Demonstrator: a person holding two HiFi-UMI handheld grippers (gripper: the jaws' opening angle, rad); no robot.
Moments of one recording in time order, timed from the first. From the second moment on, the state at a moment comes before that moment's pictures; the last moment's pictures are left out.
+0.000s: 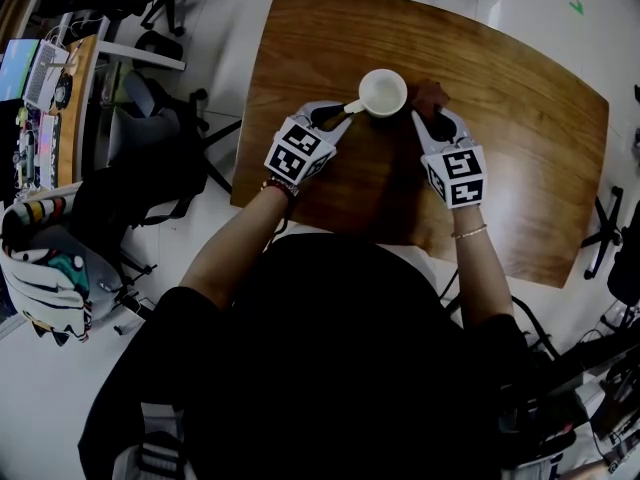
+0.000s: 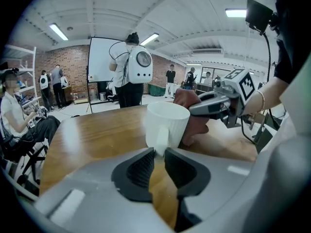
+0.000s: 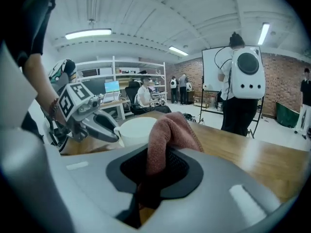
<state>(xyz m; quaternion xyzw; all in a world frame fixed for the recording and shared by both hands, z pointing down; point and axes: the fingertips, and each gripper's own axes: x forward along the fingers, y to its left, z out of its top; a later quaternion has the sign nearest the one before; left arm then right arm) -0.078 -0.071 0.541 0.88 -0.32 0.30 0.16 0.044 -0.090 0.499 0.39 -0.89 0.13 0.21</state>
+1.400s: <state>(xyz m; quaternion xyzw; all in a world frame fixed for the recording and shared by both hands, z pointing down) -0.090 -0.124 0.540 0.88 -0.34 0.31 0.16 0.035 -0.129 0.496 0.32 -0.91 0.11 0.24</state>
